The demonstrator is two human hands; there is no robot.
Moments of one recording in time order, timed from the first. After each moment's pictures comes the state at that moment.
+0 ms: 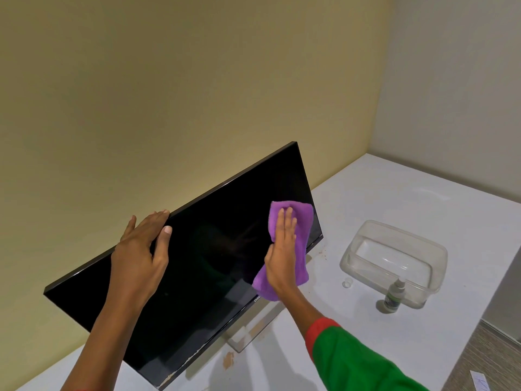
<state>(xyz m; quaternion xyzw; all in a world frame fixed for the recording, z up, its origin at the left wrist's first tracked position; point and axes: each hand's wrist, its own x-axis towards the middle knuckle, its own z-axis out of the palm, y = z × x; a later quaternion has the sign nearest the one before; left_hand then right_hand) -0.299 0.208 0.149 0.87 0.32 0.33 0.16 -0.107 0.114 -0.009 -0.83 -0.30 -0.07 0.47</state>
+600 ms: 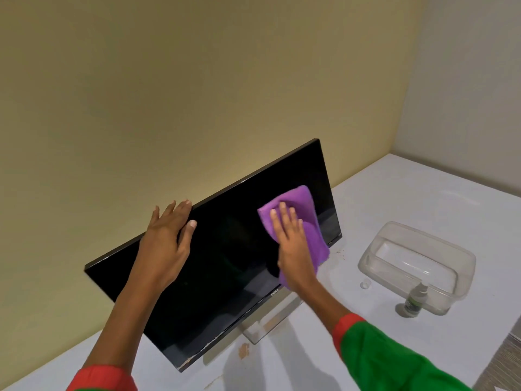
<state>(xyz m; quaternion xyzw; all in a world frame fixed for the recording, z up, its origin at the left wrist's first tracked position) -0.307 0.210 0.158 0.91 0.29 0.28 0.11 -0.111 0.111 -0.005 -0.80 -0.46 -0.17 0.34</state>
